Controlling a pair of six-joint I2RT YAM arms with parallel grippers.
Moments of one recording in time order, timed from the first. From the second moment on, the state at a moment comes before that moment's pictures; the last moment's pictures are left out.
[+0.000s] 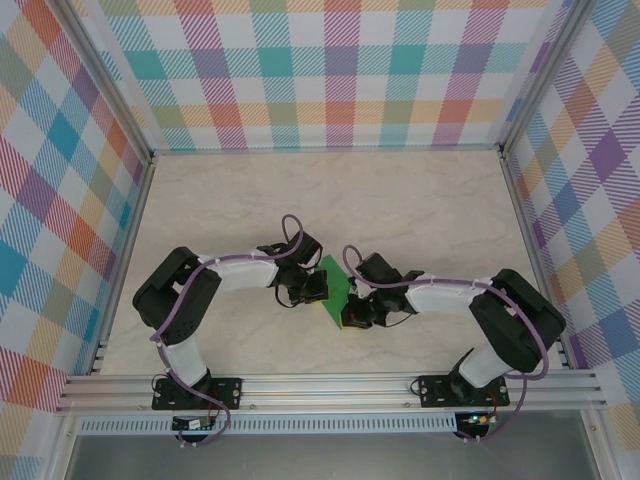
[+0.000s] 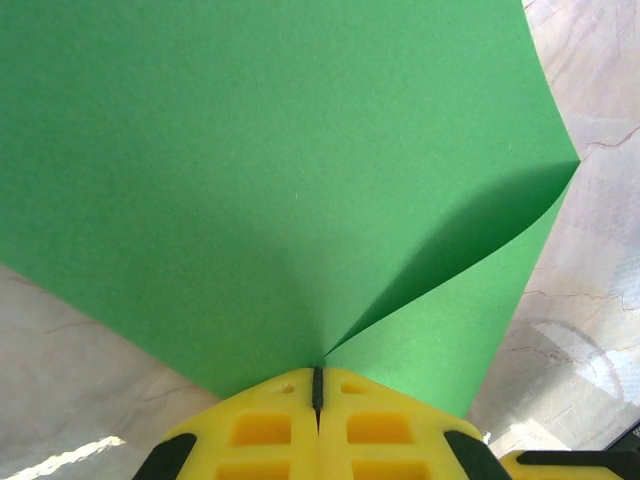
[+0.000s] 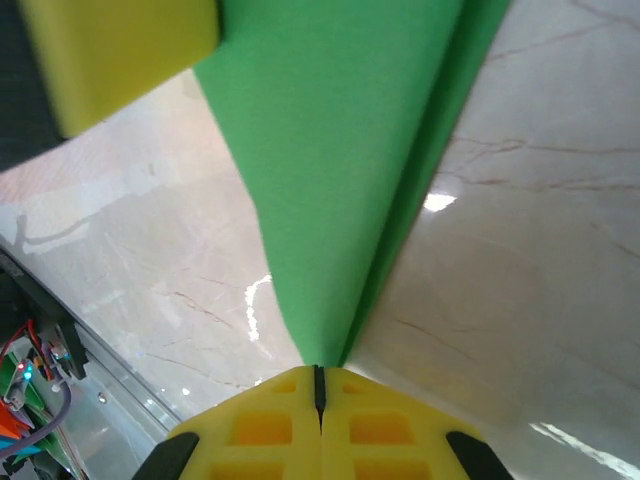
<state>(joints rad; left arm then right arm) -0.71 1.78 0.95 -0.35 0.36 -0.81 0.78 1.53 0.64 -0.25 -0.53 0.79</state>
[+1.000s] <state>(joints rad) -0.71 1.78 0.95 -0.35 0.36 -0.81 0.77 1.49 0.71 -0.29 -0.49 0.76</state>
